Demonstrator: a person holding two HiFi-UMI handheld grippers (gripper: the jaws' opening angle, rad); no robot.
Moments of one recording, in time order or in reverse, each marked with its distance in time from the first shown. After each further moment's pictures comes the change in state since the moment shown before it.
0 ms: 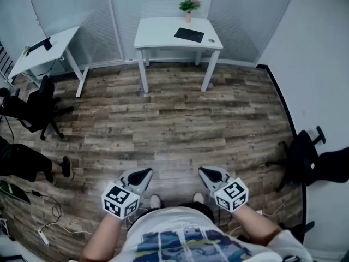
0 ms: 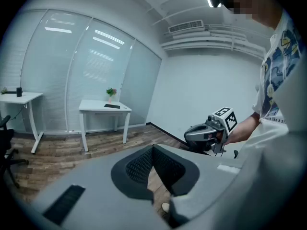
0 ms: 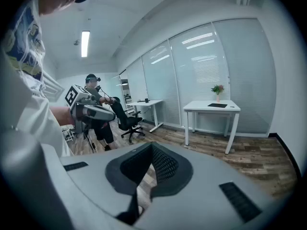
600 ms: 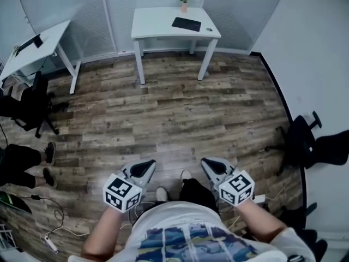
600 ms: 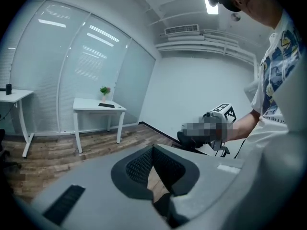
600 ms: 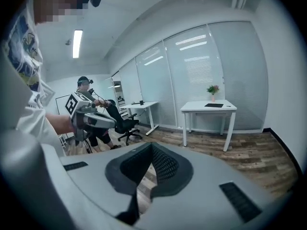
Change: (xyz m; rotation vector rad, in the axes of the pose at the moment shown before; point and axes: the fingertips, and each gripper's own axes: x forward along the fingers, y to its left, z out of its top) left arm -0.037 0.064 -0.005 0.024 -0.001 -0.109; right arm 0.054 0.052 0.041 0.024 -0.044 -0.072
